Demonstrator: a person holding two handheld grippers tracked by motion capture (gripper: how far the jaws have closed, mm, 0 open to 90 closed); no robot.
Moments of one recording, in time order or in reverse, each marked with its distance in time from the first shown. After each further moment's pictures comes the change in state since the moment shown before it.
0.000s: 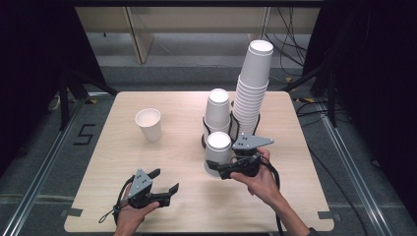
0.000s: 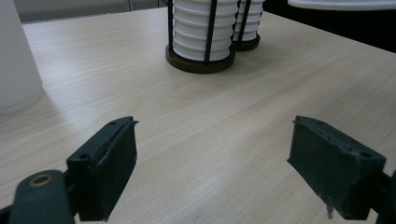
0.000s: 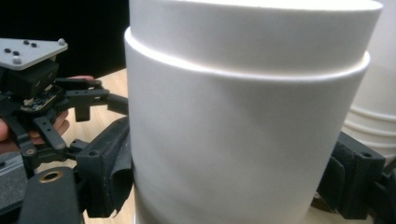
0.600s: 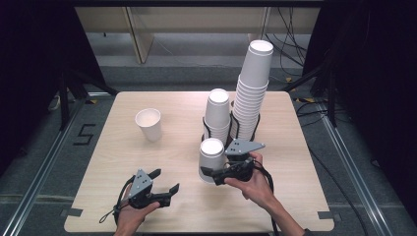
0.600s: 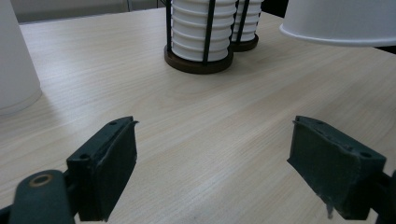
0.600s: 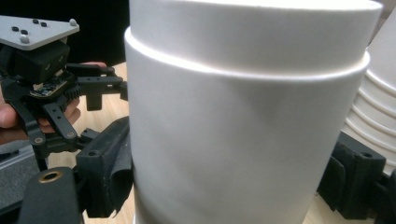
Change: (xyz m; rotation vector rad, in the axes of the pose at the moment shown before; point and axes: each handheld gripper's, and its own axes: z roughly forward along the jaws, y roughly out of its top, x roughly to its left) left arm -0.001 0.000 -0.001 0.004 0.002 0.008; right arm 0.011 -0.008 0.013 0.028 0.044 0.014
